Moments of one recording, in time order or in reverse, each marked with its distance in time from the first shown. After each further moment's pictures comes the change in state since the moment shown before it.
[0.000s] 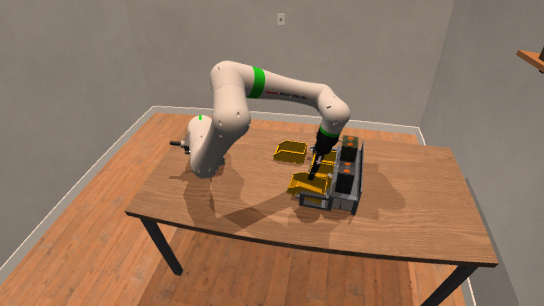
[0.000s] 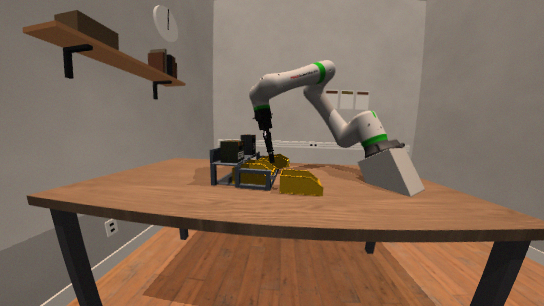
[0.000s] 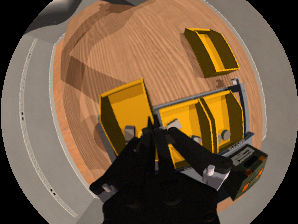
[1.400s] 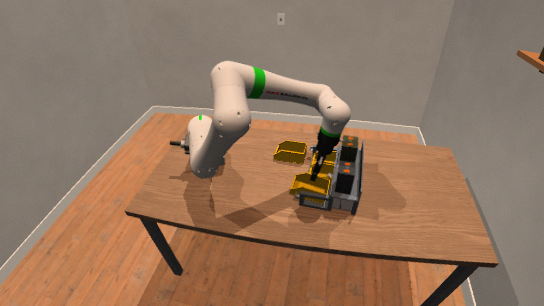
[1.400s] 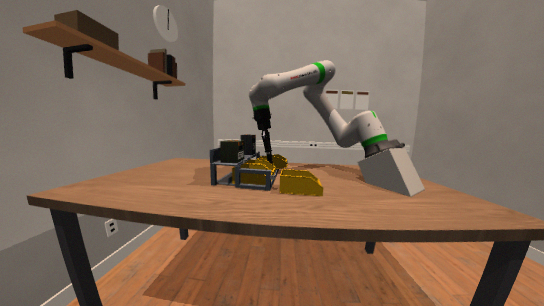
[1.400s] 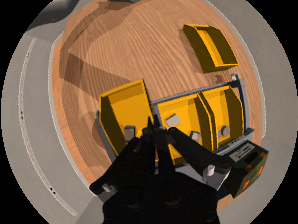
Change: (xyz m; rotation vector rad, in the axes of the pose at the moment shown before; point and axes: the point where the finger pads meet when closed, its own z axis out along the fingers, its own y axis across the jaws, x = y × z) arm -0.012 0.000 -0.001 0.000 -0.027 0.000
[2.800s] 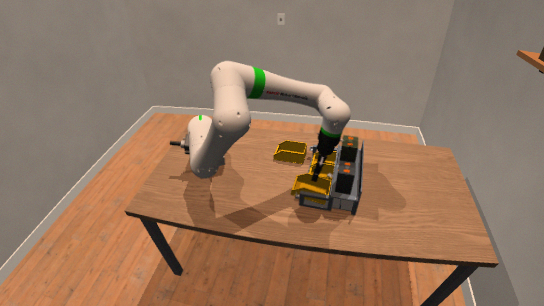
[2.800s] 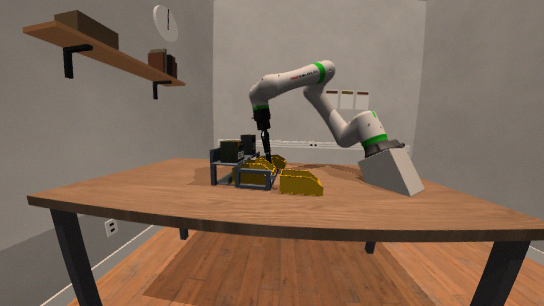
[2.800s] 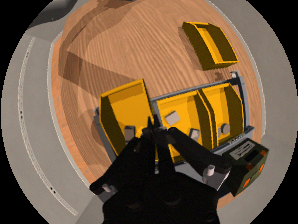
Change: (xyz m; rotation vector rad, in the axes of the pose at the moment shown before) arm -0.006 0.000 0.000 0.000 -0.018 0.001
